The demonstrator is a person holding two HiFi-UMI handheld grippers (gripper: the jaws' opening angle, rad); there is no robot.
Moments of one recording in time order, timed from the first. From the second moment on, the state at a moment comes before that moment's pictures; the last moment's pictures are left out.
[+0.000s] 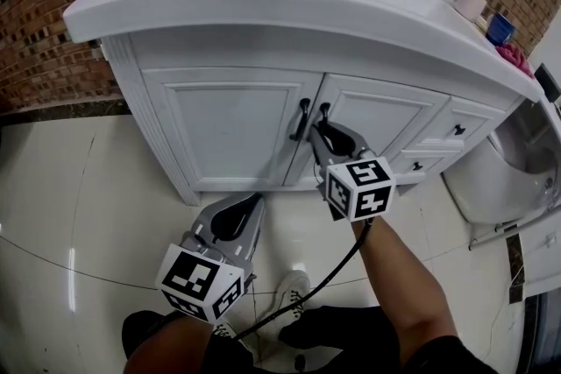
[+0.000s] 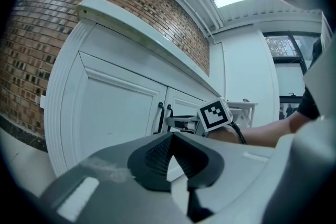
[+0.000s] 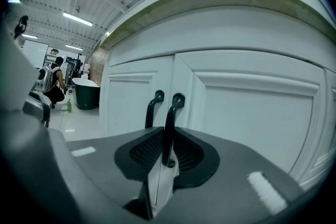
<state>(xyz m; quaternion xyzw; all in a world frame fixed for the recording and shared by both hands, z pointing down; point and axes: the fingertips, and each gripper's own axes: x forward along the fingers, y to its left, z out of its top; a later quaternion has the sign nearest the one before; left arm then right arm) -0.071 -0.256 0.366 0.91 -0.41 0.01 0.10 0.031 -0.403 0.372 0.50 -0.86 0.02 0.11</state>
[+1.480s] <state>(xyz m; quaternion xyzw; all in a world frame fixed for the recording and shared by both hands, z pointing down) -0.044 -0.206 0.370 0.92 -0.37 0.03 0.11 0.058 -0.304 0.374 0.45 -0.88 0.06 0.10</state>
